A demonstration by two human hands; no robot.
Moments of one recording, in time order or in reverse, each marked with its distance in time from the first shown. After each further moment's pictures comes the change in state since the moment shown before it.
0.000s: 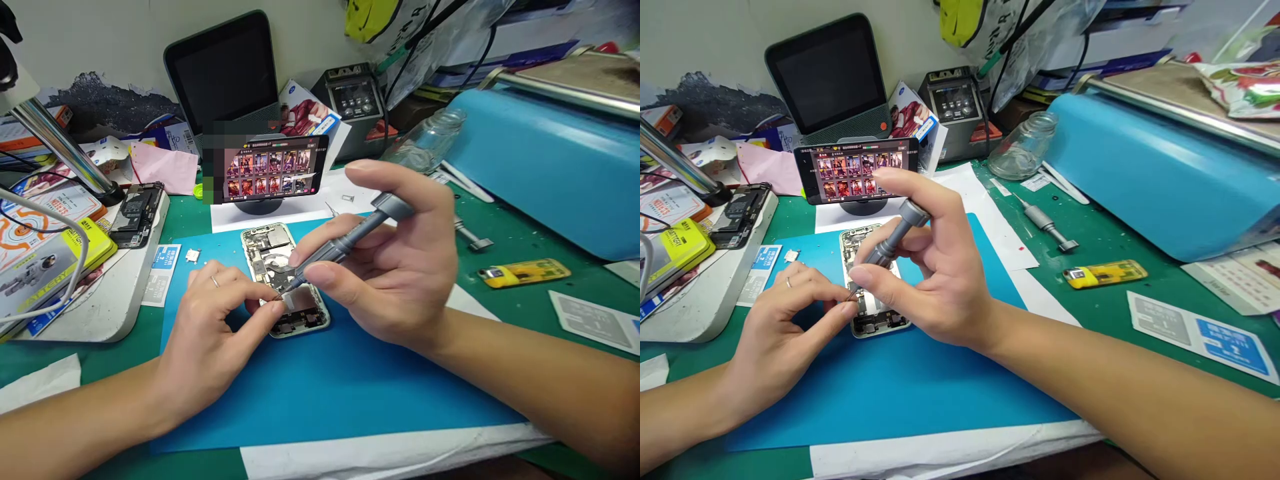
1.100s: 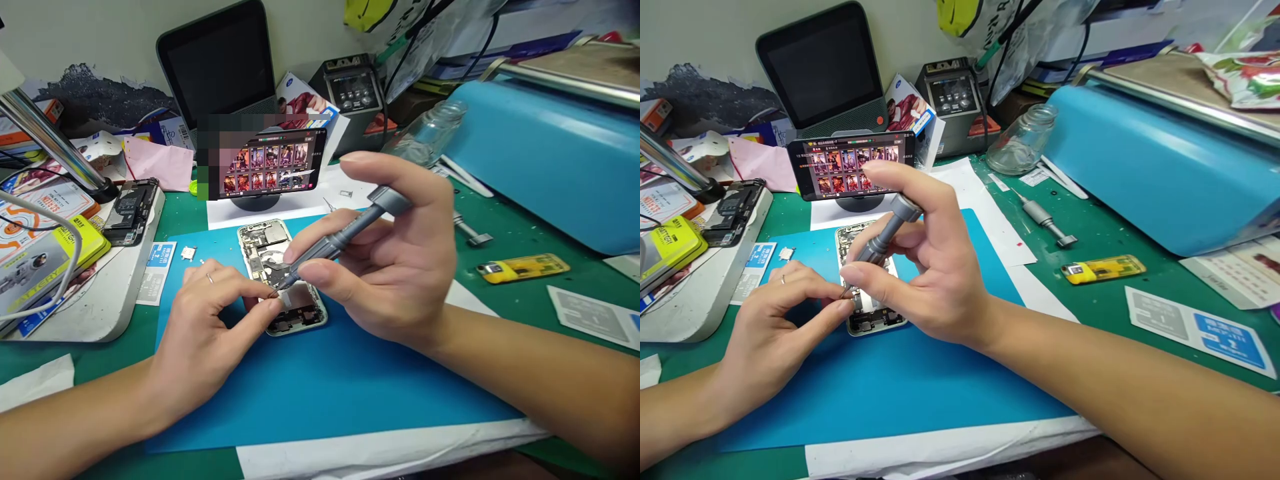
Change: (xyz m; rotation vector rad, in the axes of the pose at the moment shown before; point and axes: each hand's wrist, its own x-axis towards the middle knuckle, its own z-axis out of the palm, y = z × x) left_hand 0.001 -0.001 0.000 -0.031 -0.004 -0.031; right_hand 0.002 0.002 0.002 0.105 -0.022 0.028
